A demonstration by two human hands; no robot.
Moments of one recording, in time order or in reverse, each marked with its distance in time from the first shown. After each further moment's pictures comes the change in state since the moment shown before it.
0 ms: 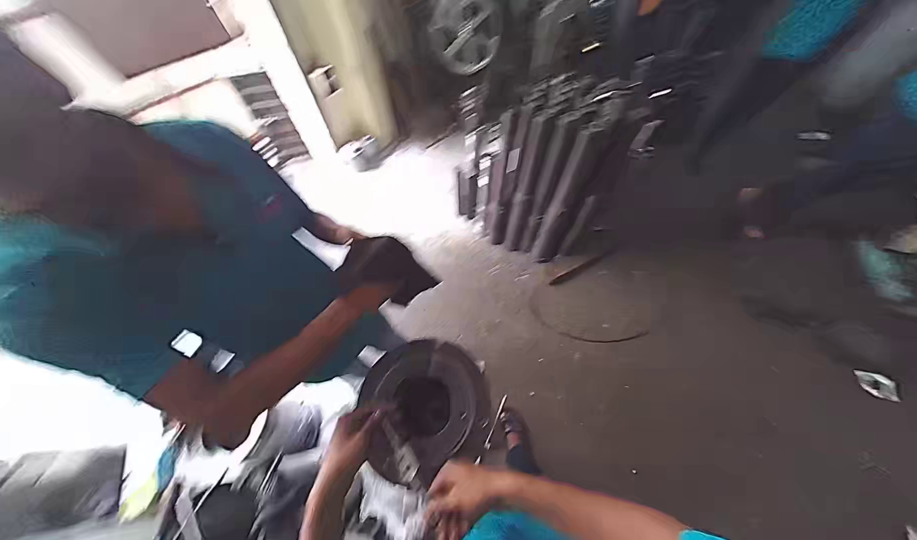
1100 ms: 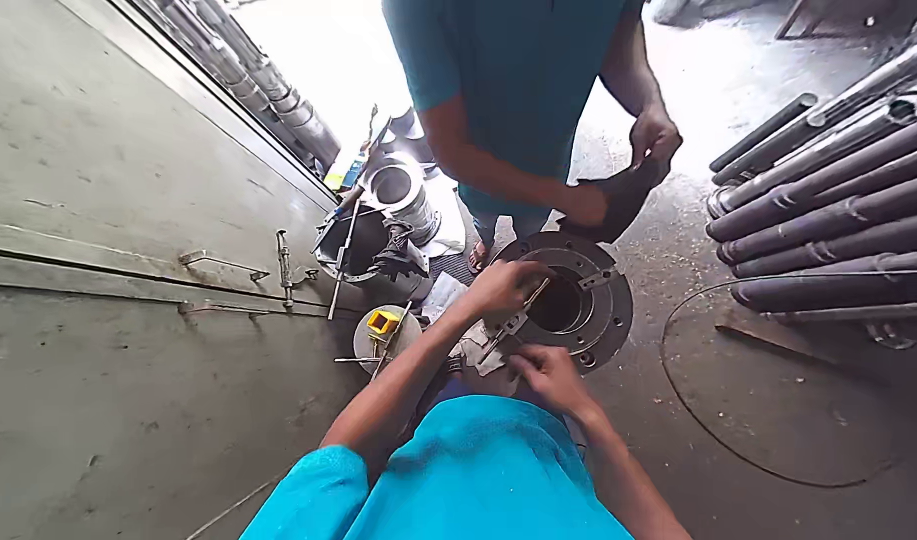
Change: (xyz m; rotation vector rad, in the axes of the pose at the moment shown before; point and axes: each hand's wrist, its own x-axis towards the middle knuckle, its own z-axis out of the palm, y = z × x) left_hand -0.011 0.014 0.022 0.272 0.075 0.181; right_hand 0.014 0.003 -0.032 -0.435 0.123 -0.366
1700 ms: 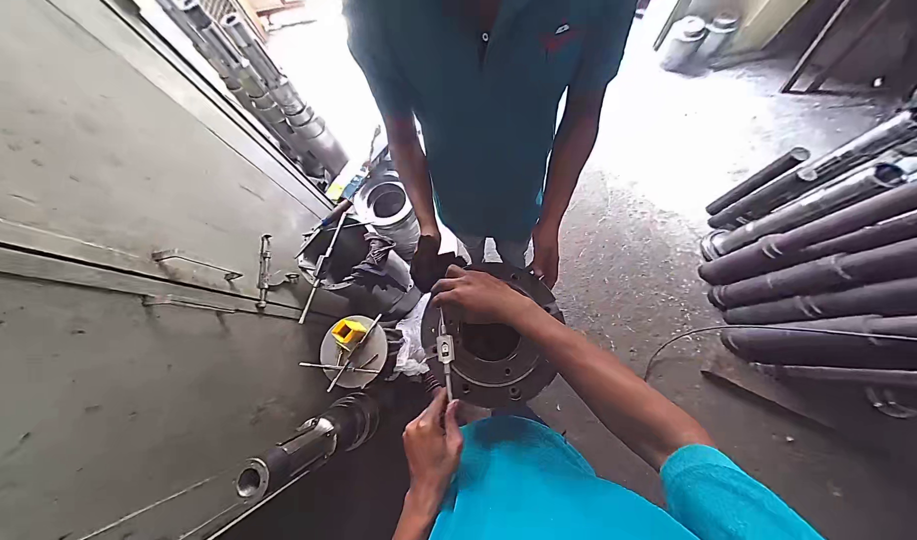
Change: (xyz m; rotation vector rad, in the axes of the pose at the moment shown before) left_hand -0.099 0.093 0.195 0.226 0.913 -0.625; right_hand 0.185 -0.011 -0.096 -0.676 -0.488 -0.944
